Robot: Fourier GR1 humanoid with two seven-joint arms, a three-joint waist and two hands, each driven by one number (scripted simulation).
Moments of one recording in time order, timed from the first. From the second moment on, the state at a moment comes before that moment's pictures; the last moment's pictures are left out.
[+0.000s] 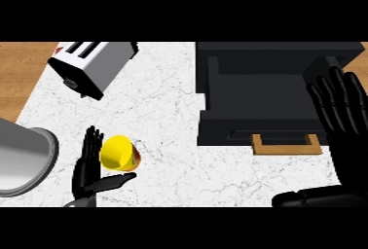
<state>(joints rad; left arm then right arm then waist) -0.11 0.06 0.13 -0.84 0.16 -0.01 -0.76 -0.08 -0.07 -0.03 -2.11 -0.13 0.12 0.18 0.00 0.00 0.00</state>
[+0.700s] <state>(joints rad) -0.20 0.05 0.16 -0.69 0.22 -0.12 -0.82 -0.11 -0.07 -0.03 -2.13 -0.14 0.10 0.23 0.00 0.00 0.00</state>
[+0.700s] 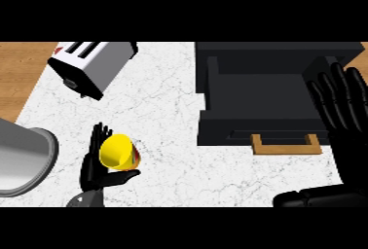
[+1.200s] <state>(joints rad) -0.26 0.04 0.15 -0.60 0.25 -0.25 -0.88 -0.08 -0.07 -0.04 -2.10 -0.14 0.13 0.17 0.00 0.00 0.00</state>
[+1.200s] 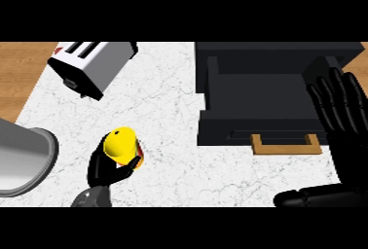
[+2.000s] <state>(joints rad) -0.31 0.12 0.21 -0.57 0.24 -0.20 -0.99 -0.11 -0.08 -0.05 -2.09 -0.14 0.12 0.20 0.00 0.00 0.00</state>
